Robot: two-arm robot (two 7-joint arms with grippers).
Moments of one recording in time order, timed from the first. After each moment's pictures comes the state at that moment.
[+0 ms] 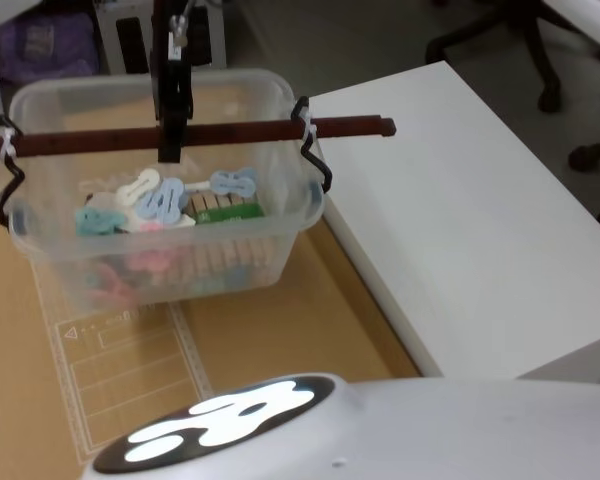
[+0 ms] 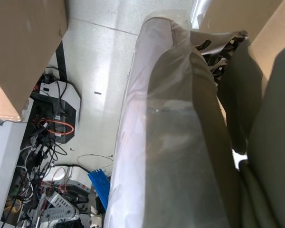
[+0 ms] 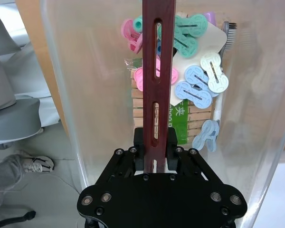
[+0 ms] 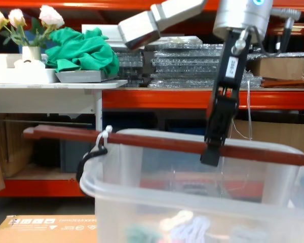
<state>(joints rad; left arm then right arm) -1.47 0.98 1.56 -0.90 0.05 0.15 -1.47 1.53 0.25 -1.47 -0.93 0.19 -0.74 1.58</state>
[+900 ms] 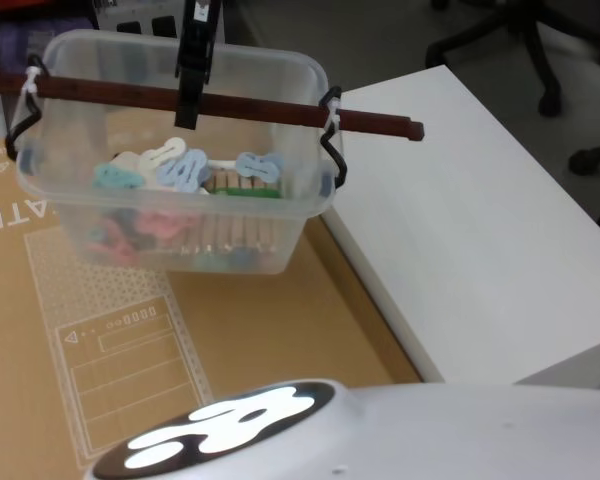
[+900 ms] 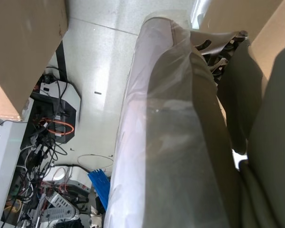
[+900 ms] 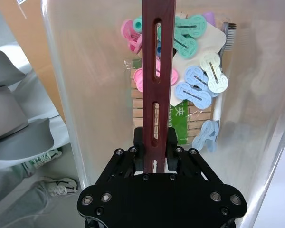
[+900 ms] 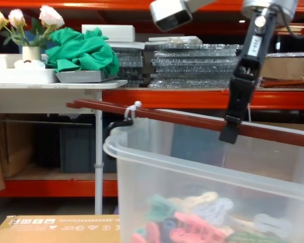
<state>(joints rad) -1.47 0.98 1.56 -0.90 0.05 0.15 -1.47 1.54 0.36 -1.42 -1.00 0.17 -0.56 1.56</state>
